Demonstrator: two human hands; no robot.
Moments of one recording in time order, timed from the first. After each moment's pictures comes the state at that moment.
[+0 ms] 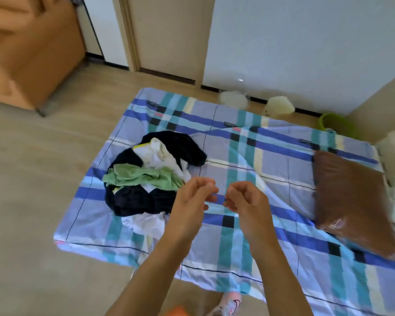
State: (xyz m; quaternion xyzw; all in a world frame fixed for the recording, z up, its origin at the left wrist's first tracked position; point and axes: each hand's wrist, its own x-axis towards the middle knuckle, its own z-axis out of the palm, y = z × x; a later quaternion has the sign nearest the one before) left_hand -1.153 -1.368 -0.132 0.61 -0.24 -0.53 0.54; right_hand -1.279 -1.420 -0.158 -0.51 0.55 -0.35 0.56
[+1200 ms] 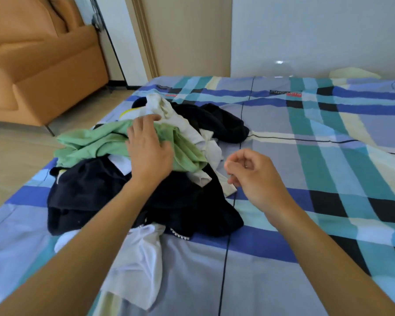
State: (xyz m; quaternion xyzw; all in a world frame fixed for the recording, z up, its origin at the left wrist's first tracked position) left_hand -0.994 -1.529 -0.703 0.77 -0.48 0.11 0.41; right_hand -1.217 -1.562 -0.706 -0.65 0.42 -0.35 0.52
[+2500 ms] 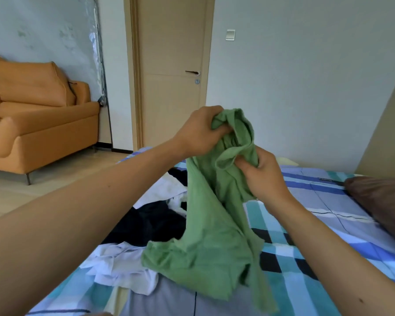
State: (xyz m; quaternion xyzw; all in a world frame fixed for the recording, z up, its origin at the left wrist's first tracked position) left_hand -1.116 -1.422 -0.449 0.48 -0.74 -0.01 0.47; right_hand -1.292 -1.431 -0.516 -0.71 0.34 -0.53 0.33
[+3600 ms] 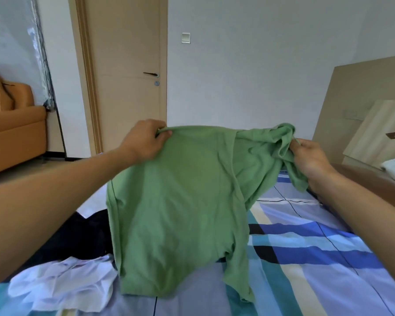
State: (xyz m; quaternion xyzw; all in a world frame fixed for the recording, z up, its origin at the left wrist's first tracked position) left_hand -1.107 -1.460 -0.484 0.58 -0.72 0.07 0.38; right_hand -1.481 -1.505 -0.505 -0.58 0.53 -0.57 0.26
